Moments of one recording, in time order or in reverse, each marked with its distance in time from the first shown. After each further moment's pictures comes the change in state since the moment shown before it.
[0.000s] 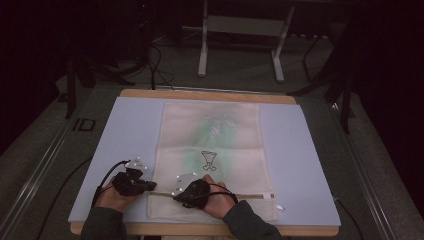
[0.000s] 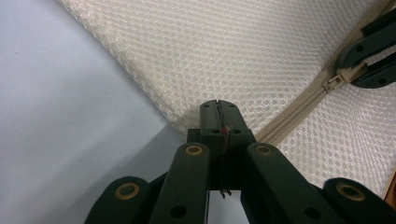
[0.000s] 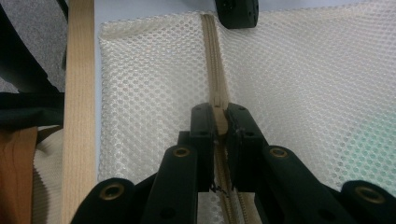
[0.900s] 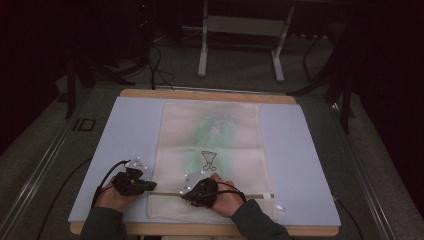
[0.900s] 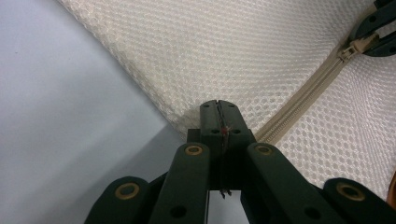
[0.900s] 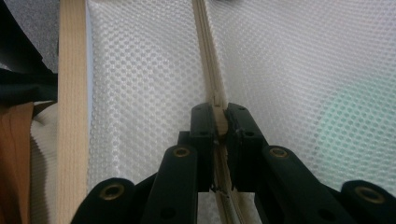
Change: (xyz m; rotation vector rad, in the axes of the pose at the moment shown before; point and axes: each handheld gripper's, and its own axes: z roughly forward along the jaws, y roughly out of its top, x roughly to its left) left arm 0.000 0.000 0.000 0.002 0.000 -0.001; right arm -0.007 -0.014 -0.015 0.037 -0.011 0.003
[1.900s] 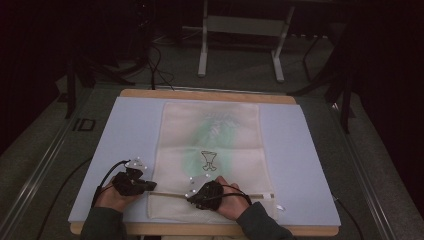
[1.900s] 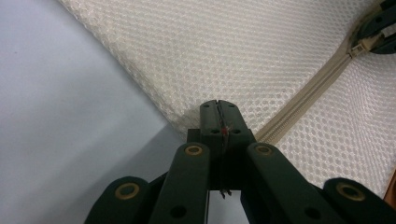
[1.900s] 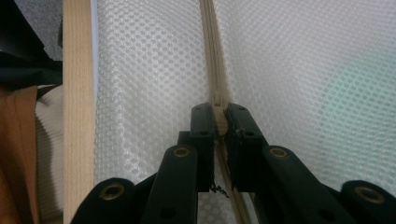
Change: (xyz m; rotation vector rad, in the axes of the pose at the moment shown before) left arm 0.000 0.000 0.000 0.001 -0.002 0.000; right arm 0.003 -0.014 -0.005 0.018 0.000 0.006
